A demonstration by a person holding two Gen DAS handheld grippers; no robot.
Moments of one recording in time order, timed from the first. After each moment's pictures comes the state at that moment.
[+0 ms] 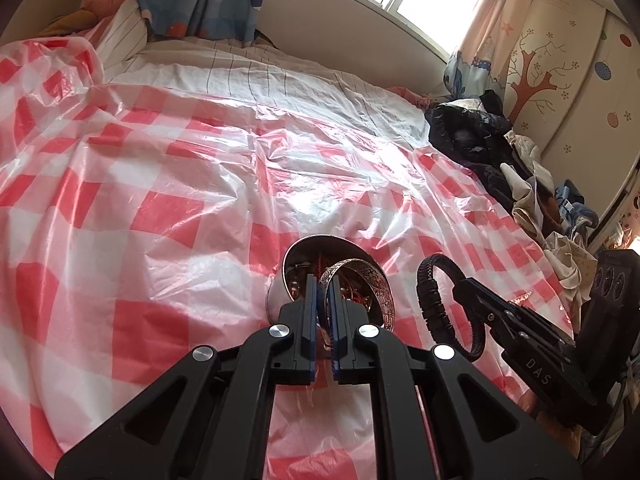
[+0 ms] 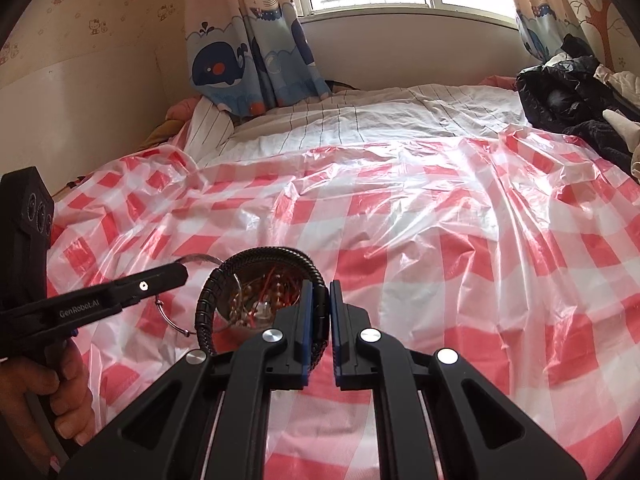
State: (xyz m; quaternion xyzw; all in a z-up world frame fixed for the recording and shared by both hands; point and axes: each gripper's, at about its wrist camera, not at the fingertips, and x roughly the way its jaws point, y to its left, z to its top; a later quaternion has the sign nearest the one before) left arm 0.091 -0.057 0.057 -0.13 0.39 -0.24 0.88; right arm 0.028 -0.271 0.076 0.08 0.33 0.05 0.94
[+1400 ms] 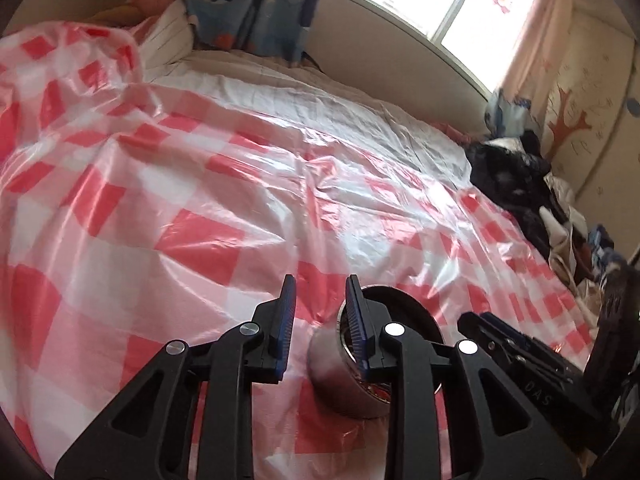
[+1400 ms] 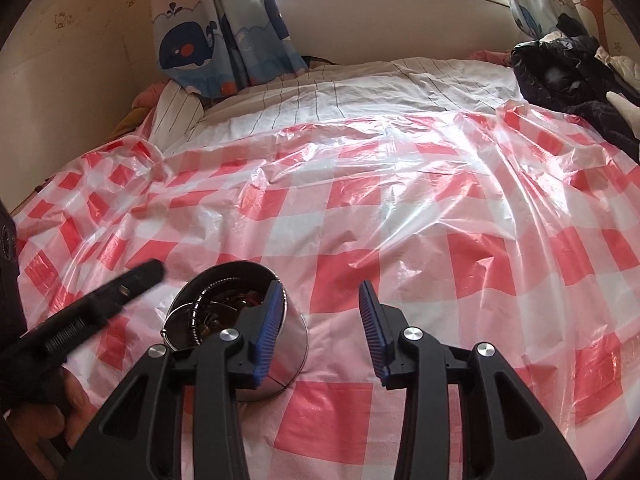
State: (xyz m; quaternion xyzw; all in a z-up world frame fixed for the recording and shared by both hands) left arm 0.121 -0.041 0.037 -0.18 0.35 -0.15 0.91; right arm 0.084 -0.273 0.049 0.08 0.37 0.01 0.93
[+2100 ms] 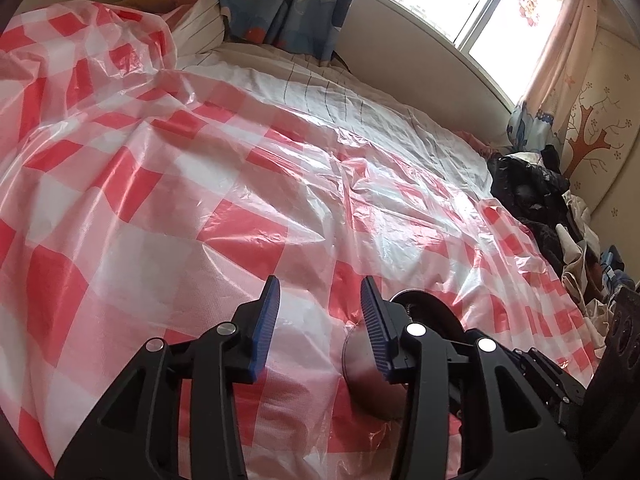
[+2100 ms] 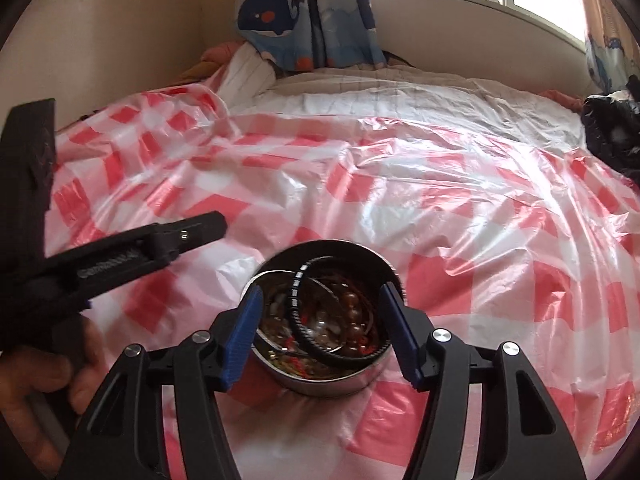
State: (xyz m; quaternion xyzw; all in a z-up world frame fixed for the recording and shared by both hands) left arm 0.124 -0.028 0.027 -0.19 0.36 -0.12 0.90; right arm 0.083 -0.211 0.043 -0.01 0.38 0.12 0.92
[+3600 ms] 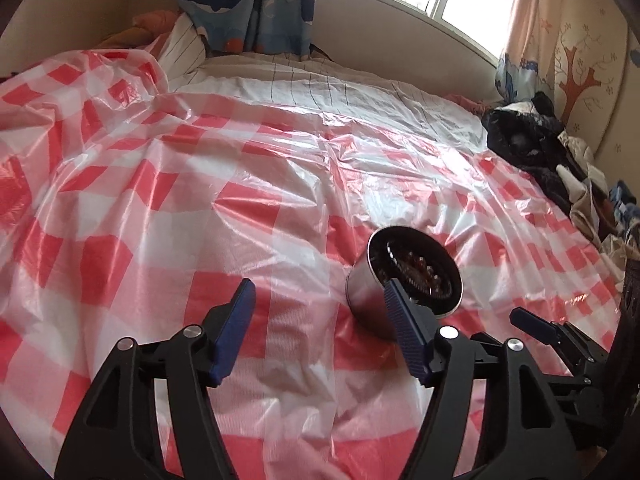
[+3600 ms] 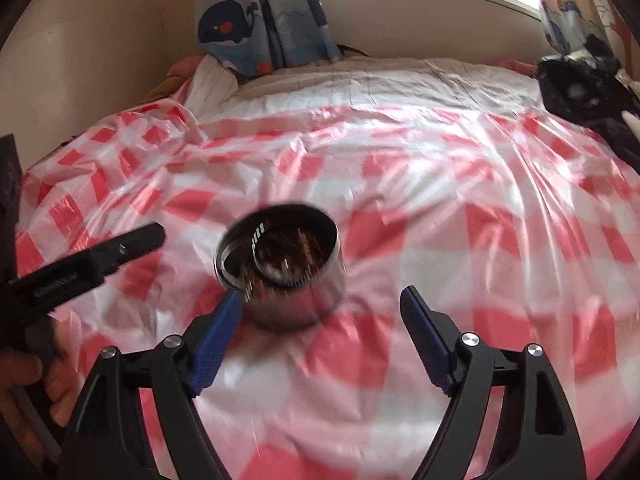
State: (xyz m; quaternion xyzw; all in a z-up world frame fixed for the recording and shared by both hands) left arm 0.059 -0.043 0.044 -0.07 0.37 -0.12 0.92; right arm 0.032 -0.254 0.043 0.04 0.39 0.06 0.92
